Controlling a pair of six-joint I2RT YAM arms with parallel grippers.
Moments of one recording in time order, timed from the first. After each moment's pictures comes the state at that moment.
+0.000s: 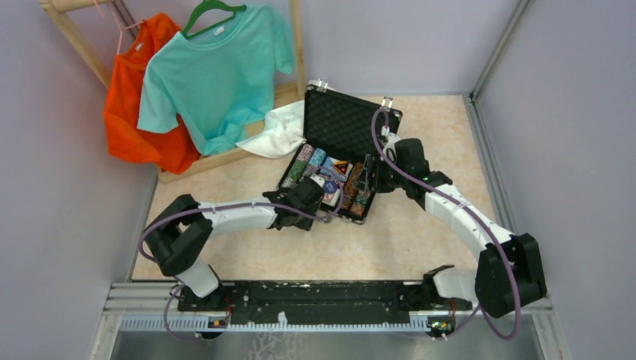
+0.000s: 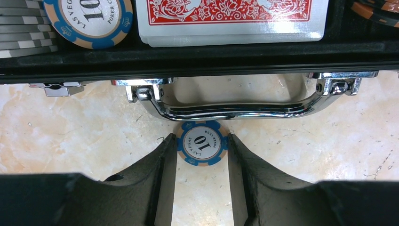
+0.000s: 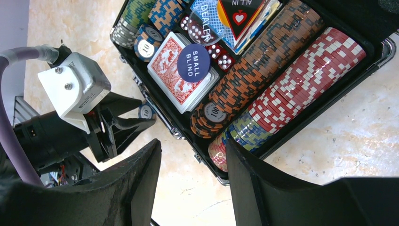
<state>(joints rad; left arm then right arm) -0.92 1.63 0.87 -0.29 -0.26 -0.40 0.36 1.24 0.82 -0.27 -0.39 0.39</state>
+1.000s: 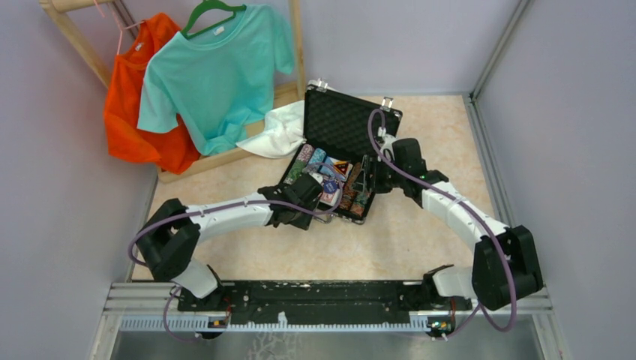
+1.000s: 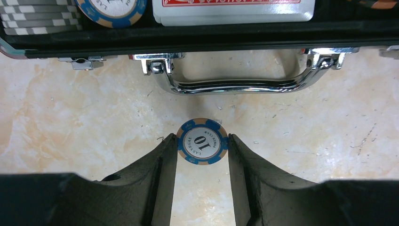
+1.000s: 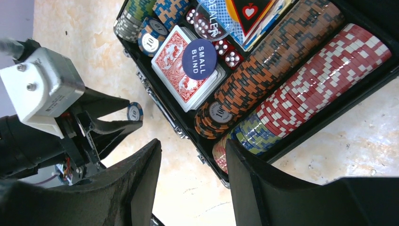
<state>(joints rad) -0.93 1.57 0.93 -0.45 -0.26 -0.40 0.36 1.28 0.82 -0.25 -0.43 0.39</state>
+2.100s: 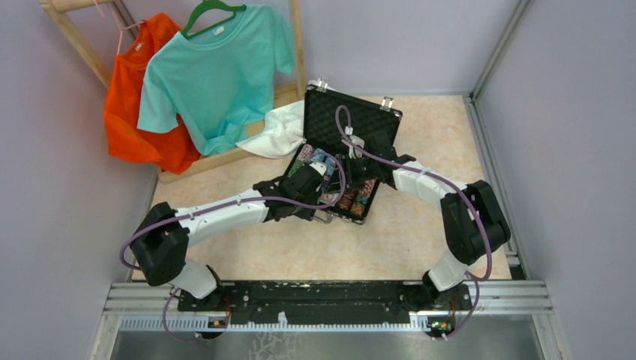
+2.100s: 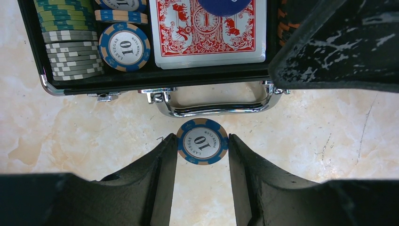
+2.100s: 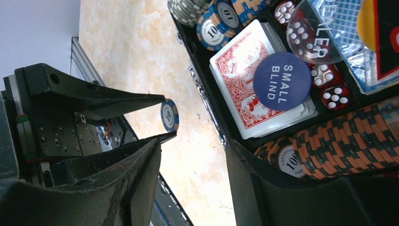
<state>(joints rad) -0.93 1.53 1.01 -0.44 -0.27 -0.35 0.46 1.61 1.00 -0.19 -0.68 0.41</state>
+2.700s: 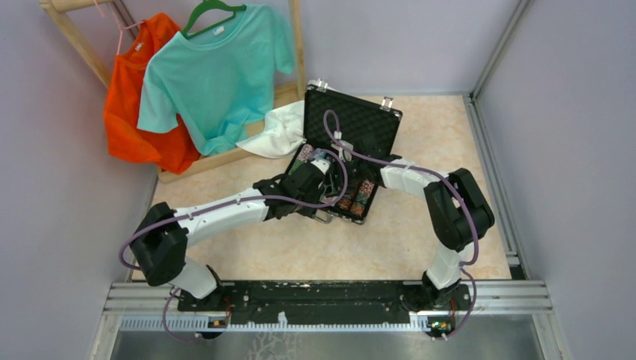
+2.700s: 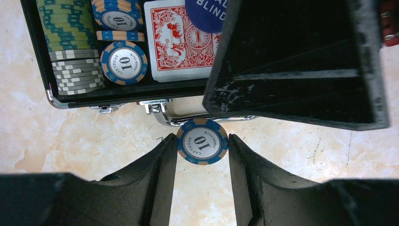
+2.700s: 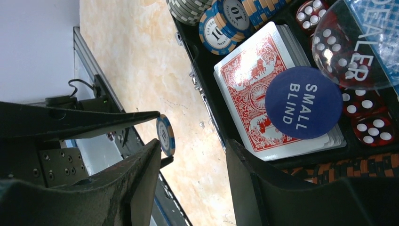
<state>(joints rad) -0.93 1.53 1.03 -0.43 -0.27 -0.33 0.52 1.74 1.05 -0.14 -0.71 0.45</state>
